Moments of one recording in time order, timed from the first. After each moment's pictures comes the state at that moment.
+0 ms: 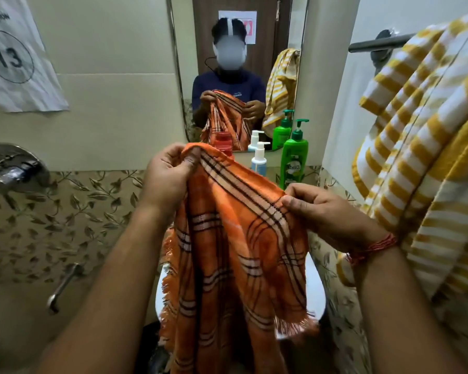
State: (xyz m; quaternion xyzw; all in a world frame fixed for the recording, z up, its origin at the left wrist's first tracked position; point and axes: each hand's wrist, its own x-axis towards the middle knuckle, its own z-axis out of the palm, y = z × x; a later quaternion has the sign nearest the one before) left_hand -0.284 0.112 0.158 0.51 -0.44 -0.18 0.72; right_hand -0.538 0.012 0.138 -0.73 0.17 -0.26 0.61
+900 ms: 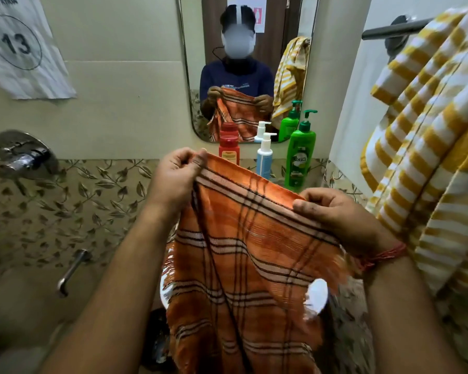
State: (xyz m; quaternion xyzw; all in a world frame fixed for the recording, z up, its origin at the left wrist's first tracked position) left_hand -0.297 0.127 0.148 0.56 -0.43 -0.19 0.68; right_hand -0.554 0.018 0.127 -0.75 0.21 -0.28 0.56
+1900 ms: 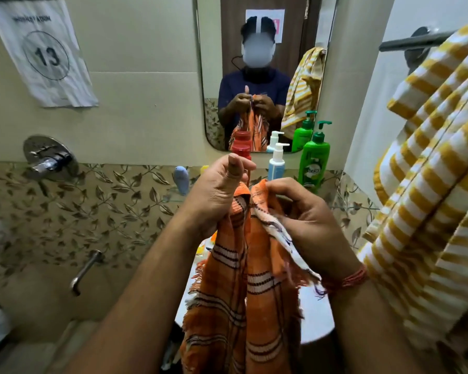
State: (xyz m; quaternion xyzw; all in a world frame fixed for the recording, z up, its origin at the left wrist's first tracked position) left_hand -0.337 0.117 0.152 0.51 -0.50 -0.27 0.65; right_hand -0.495 0.048 0.124 -0.71 0.04 -0.43 0.55
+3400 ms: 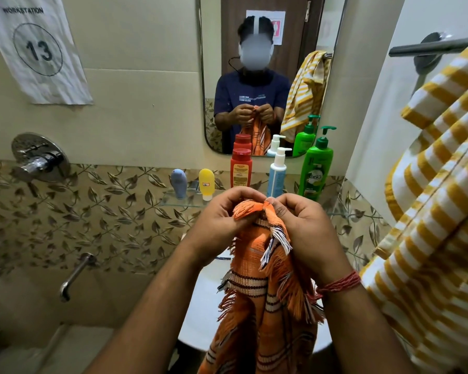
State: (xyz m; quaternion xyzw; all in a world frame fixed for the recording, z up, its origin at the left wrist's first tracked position) left_hand -0.320 0.110 0.115 0.49 -0.54 -0.31 0.60; right_hand -0.476 0.041 0.128 -0.73 0.27 -0.41 0.47
